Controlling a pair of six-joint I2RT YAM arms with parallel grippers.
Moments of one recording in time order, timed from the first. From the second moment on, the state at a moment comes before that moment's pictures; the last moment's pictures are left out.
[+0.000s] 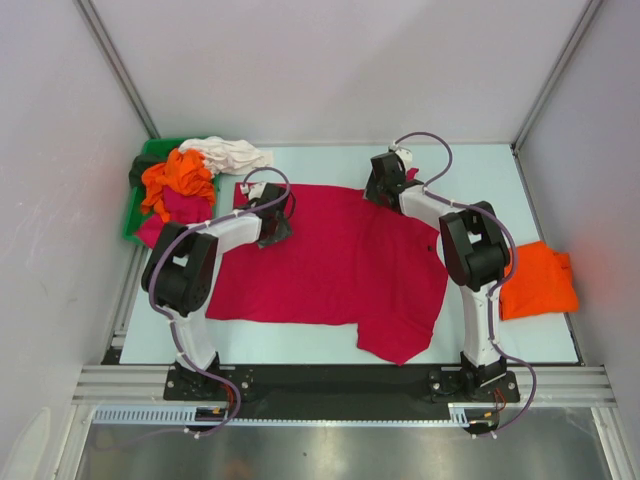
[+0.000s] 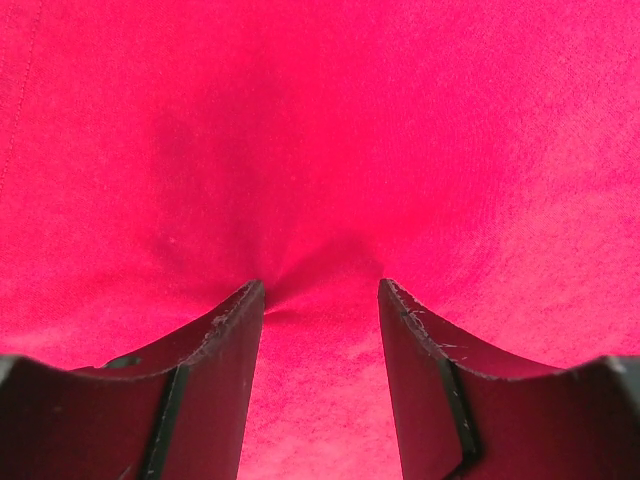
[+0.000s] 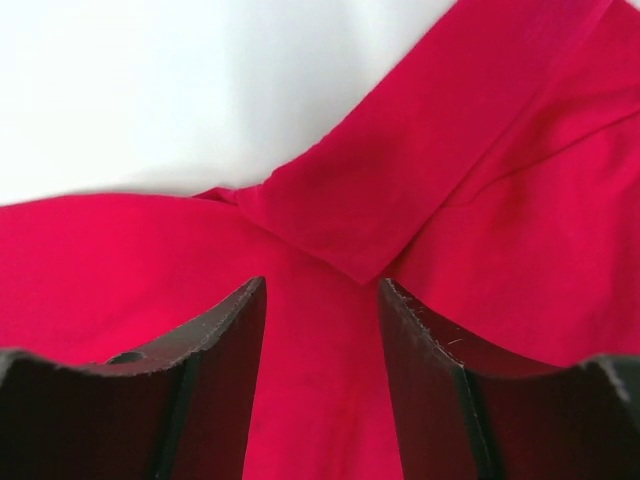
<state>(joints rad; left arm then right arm) -0.40 1.86 1.15 -0.33 -0.31 -0.74 0.41 2.14 1.55 -0.15 0.27 0.61</state>
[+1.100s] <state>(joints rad) -0.41 1.84 1.13 -0.33 -0.30 -0.75 0.38 2.22 1.55 -0.08 0.28 0.74</state>
